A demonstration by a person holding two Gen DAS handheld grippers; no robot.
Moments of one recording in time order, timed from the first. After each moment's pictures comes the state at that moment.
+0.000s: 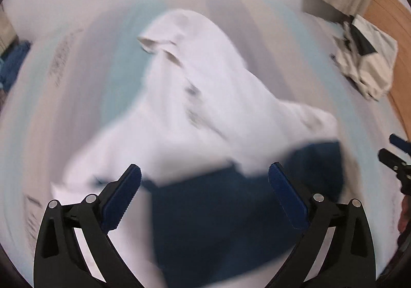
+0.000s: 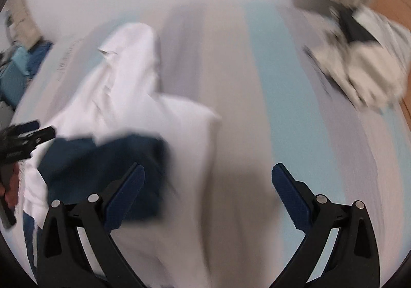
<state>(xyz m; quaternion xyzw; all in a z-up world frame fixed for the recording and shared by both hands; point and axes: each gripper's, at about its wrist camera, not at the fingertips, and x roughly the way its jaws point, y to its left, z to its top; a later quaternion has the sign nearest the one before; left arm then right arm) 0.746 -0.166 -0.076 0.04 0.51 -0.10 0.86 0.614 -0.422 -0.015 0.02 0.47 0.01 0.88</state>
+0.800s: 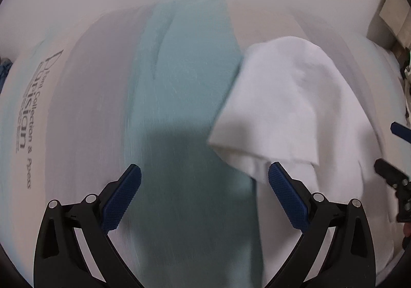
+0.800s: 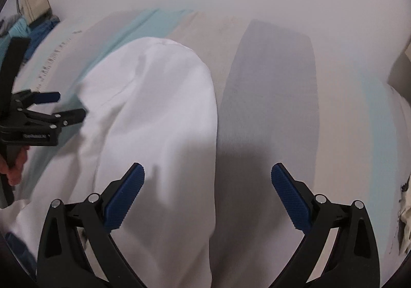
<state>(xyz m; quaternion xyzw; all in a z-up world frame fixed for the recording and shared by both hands) 1.047 -0.104 -0.177 0.05 0.50 -0.07 0.86 0.937 -0.315 -0.111 -0.08 0.47 0.07 0.88</state>
